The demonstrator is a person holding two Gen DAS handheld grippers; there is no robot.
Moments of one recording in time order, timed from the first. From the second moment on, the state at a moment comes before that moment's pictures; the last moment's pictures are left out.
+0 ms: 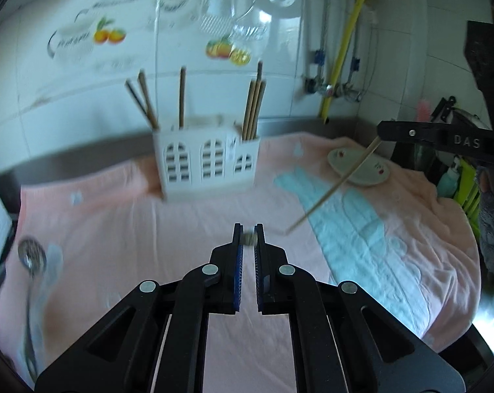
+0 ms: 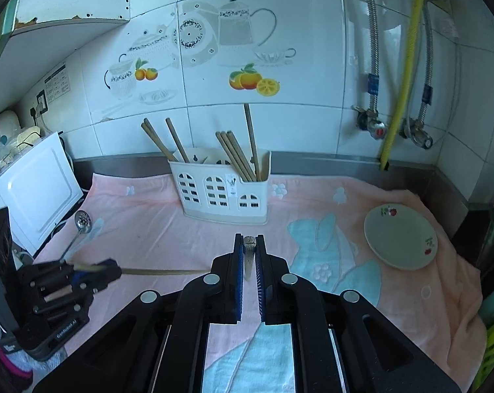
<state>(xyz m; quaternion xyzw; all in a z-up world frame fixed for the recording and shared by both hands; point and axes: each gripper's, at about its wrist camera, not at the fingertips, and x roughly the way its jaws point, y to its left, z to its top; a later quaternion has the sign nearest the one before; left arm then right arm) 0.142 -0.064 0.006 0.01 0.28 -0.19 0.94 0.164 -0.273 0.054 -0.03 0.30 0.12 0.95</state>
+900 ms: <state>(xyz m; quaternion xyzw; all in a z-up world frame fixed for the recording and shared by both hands) 0.251 -0.052 0.165 0.03 0.16 -0.18 0.97 0.326 -0.261 0.168 0.00 0.22 0.09 0.97</state>
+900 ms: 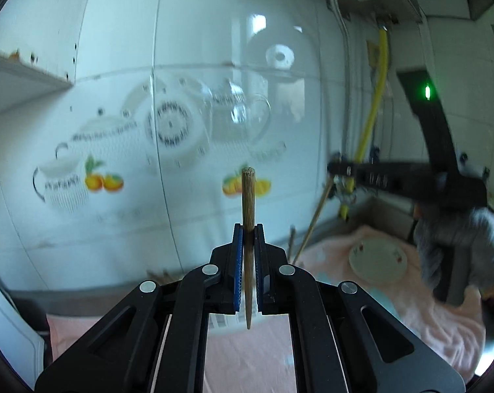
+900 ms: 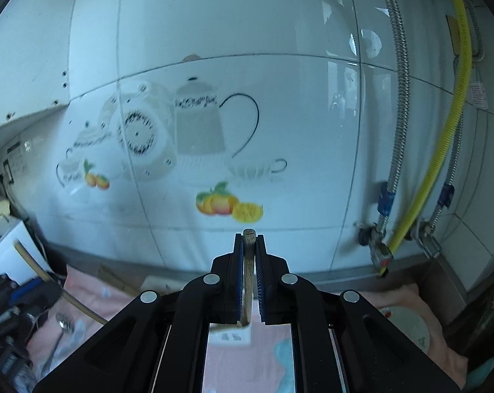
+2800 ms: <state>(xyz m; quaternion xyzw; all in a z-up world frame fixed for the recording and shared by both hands) 0.233 -0.012 0.118 -0.02 0.19 -0.09 0.98 0.256 -0.250 0.118 -0.03 0.24 0.10 0.96</state>
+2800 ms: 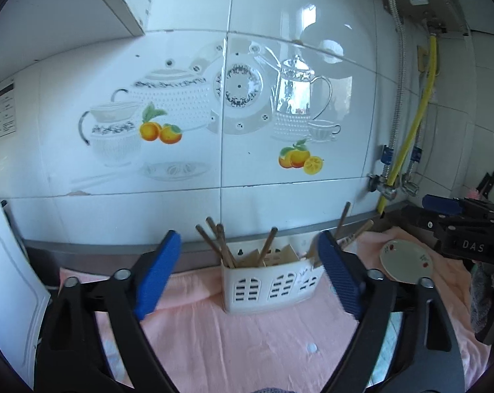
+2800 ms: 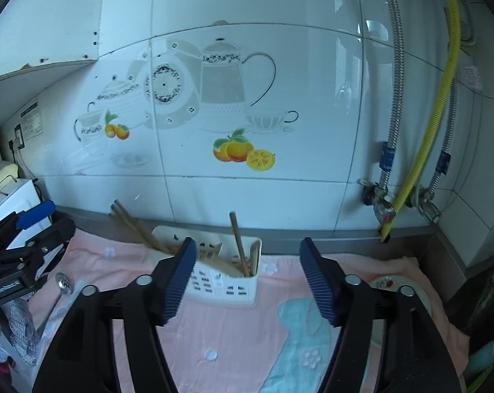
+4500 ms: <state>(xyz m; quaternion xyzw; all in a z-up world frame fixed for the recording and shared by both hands) 0.047 0.007 0.047 0.00 0.22 -0.06 0.97 0.052 -0.246 0.037 -0.04 0.23 0.05 0.97</state>
